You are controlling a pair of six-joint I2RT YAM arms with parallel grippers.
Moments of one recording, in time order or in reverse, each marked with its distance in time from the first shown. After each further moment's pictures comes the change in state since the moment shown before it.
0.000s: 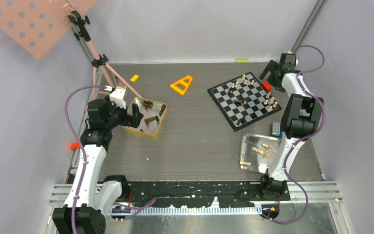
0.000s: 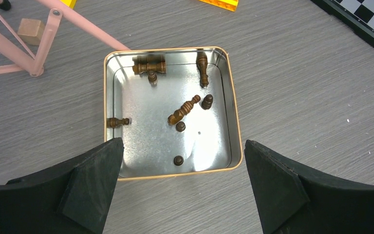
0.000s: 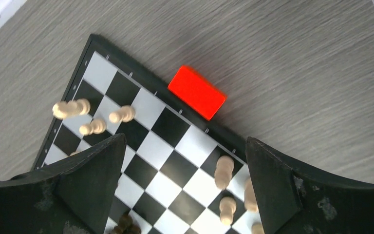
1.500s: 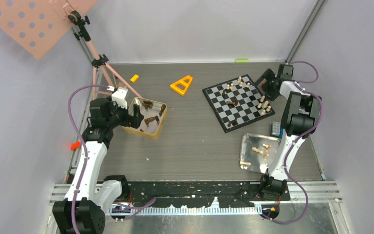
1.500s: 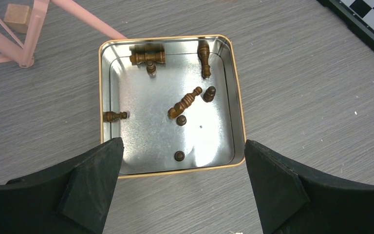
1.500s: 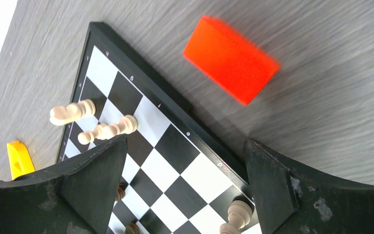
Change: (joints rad) left arm 0.000 0.049 -0.006 0.000 0.000 0.018; right arm -0.035 0.098 -0.104 0.157 -0.268 0.204
